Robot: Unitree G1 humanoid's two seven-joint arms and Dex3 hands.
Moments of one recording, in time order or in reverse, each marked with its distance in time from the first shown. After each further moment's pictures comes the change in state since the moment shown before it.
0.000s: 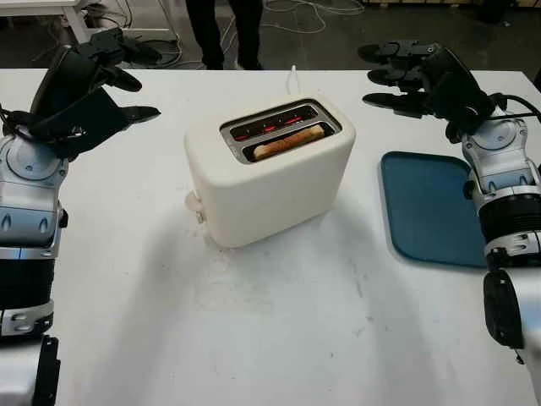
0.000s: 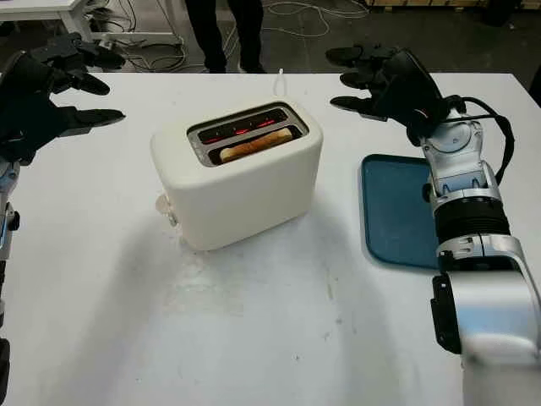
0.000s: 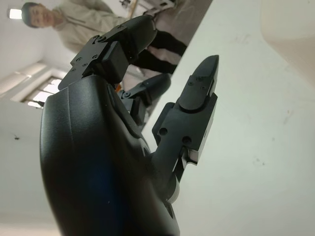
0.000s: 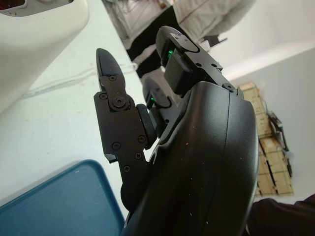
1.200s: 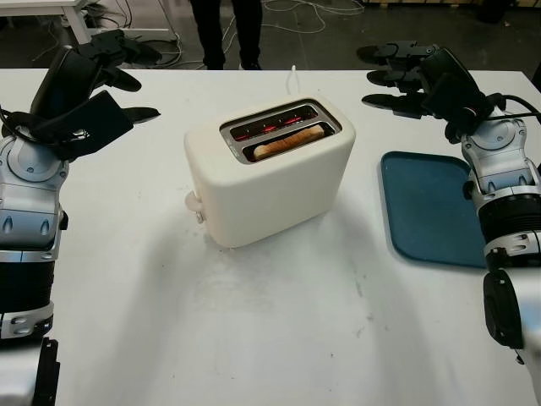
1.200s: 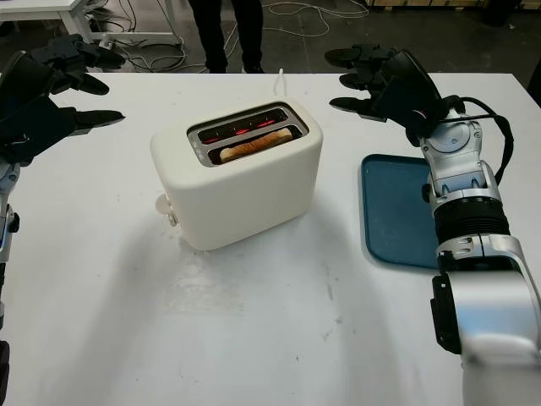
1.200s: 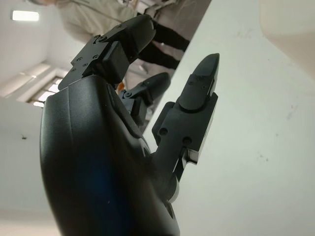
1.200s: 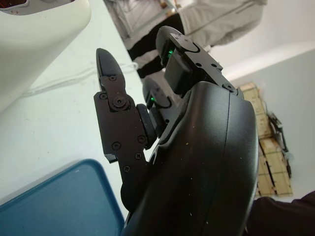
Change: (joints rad) left arm 0.011 0.000 -0.001 -0.027 0.038 0.013 -0.001; right arm 0.000 0.000 0.004 0.000 -0.006 0.000 0.000
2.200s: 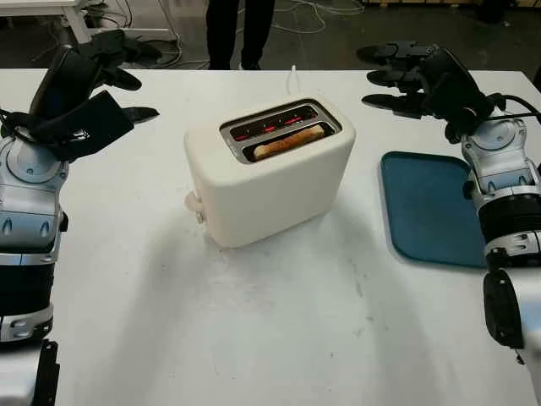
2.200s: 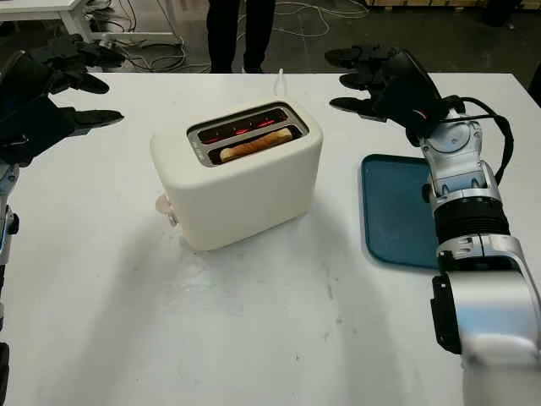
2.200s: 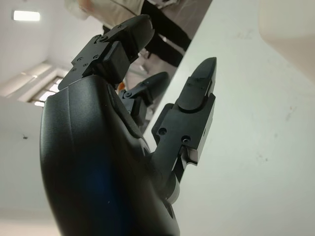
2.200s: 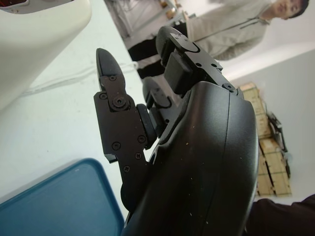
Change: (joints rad) left arm 0.007 0.000 0.000 -0.040 0.000 0.033 0.000; right arm 0.000 0.000 0.002 0.000 -0.011 -0.001 0.000
